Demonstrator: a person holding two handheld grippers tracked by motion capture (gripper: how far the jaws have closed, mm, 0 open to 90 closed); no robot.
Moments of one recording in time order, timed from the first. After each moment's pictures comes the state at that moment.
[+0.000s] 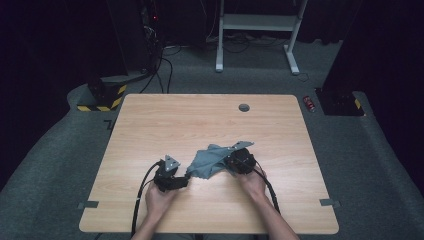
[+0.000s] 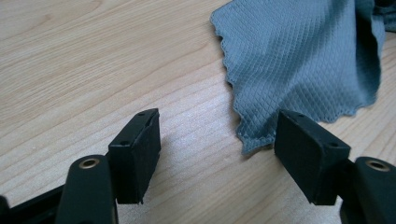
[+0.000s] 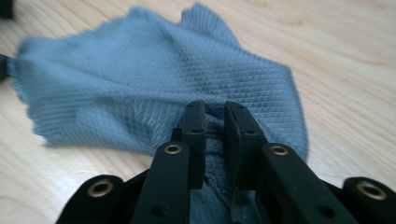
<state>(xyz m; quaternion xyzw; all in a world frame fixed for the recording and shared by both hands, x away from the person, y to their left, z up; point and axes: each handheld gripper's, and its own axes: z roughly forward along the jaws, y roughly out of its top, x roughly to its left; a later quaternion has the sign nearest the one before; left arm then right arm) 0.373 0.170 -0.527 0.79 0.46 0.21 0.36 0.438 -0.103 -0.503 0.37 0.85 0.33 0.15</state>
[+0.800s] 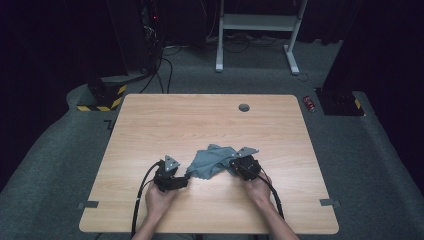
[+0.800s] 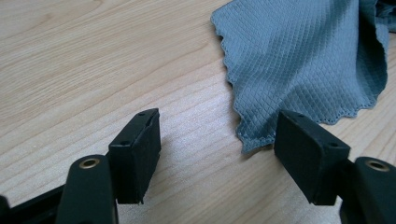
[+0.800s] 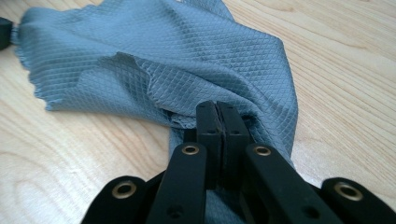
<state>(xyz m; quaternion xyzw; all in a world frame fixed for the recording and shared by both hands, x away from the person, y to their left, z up) 0.373 0.171 -0.527 0.79 0.46 0.21 0.36 0.418 -0.116 -0.507 0.36 0.85 0.33 0.17</state>
